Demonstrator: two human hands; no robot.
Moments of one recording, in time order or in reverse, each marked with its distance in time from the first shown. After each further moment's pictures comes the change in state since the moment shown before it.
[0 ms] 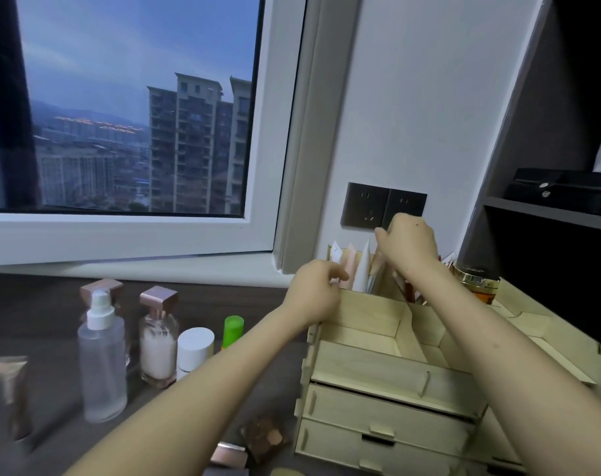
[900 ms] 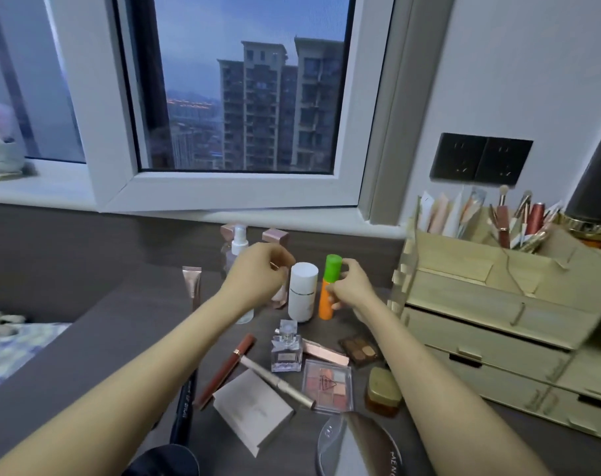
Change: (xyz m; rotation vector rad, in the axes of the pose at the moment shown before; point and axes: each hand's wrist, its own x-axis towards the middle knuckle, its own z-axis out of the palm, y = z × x) left_hand -0.151 -0.081 -0.133 0.188 0.156 -0.275; right_hand -0.160 -0.108 0.139 0.727 -0.655 0.220
